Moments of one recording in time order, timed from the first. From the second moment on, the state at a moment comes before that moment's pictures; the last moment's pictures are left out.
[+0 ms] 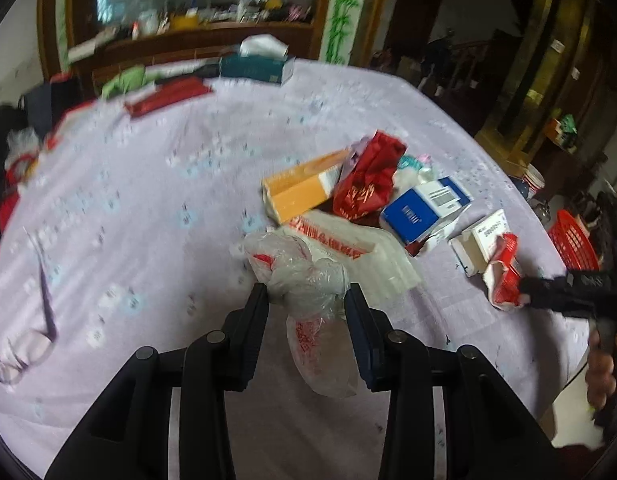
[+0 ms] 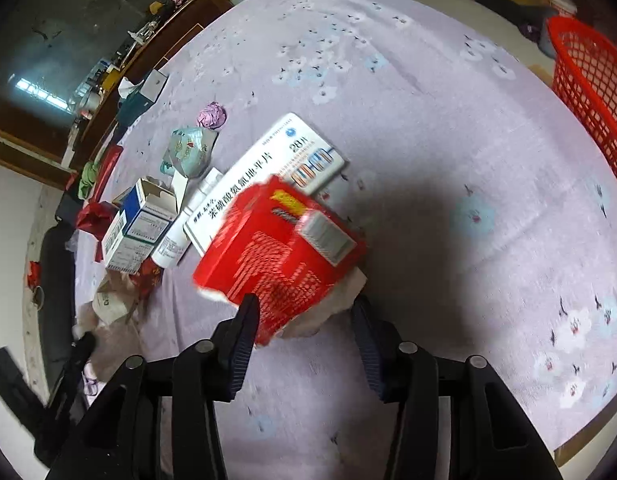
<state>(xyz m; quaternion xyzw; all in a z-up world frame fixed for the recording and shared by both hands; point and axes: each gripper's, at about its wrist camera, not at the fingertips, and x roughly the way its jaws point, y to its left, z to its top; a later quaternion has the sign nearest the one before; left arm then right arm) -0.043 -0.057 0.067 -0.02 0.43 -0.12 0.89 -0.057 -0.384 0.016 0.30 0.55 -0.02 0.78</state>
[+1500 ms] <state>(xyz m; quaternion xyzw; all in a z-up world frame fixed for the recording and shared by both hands) -0.076 -0.172 0.114 0.08 0.34 -0.29 0.89 -0.120 -0.402 0.133 0.21 0.41 -0.06 0.88</state>
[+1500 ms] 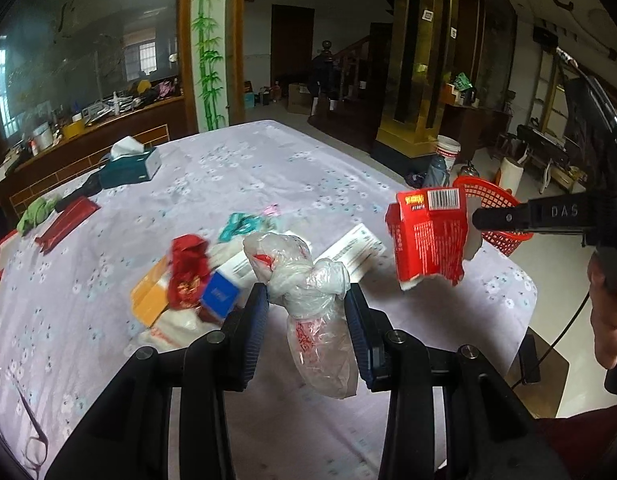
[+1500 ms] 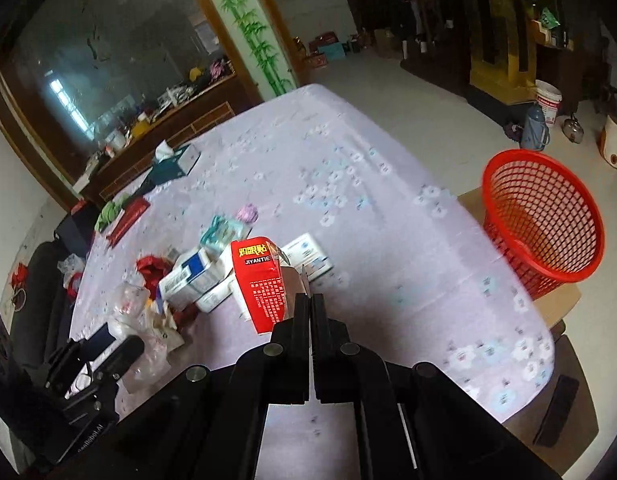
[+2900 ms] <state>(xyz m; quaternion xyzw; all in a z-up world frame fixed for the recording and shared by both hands) -0.052 -0.568 0.110 0.10 0.39 -0.43 0.81 -0.164 -0.706 0.130 0.27 0.36 -0.20 0.87</state>
